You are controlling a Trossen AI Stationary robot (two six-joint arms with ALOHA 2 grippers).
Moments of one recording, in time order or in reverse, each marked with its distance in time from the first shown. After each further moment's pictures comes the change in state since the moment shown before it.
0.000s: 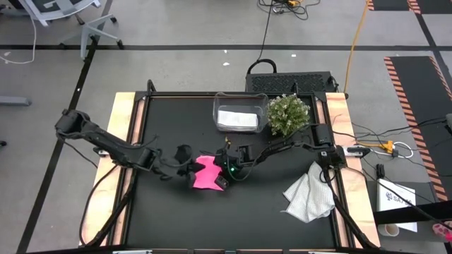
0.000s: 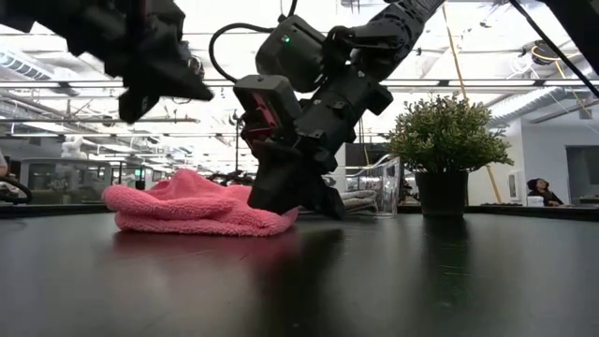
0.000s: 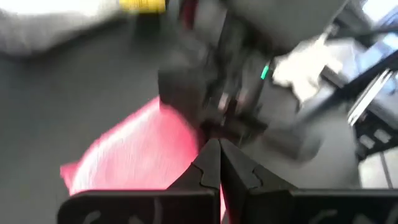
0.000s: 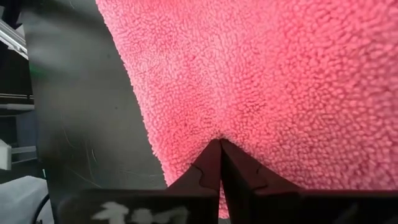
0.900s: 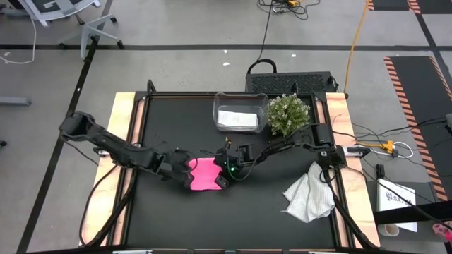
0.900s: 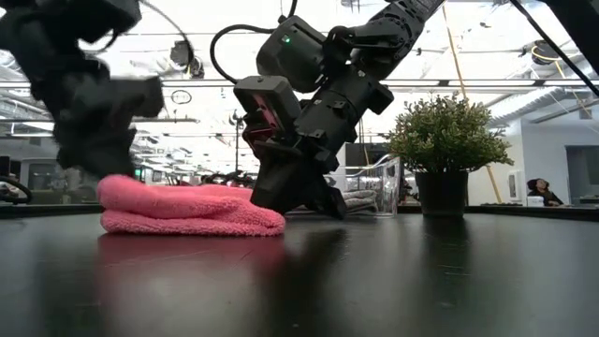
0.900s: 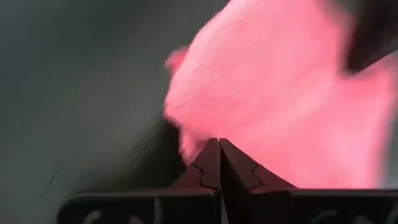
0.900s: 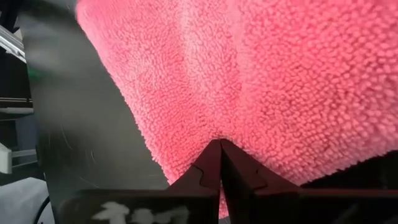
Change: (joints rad) left arm 0.011 0.101 -0.002 -0.415 0.095 -0.233; right arm 0.004 -0.002 0.000 -0.030 0.006 0.011
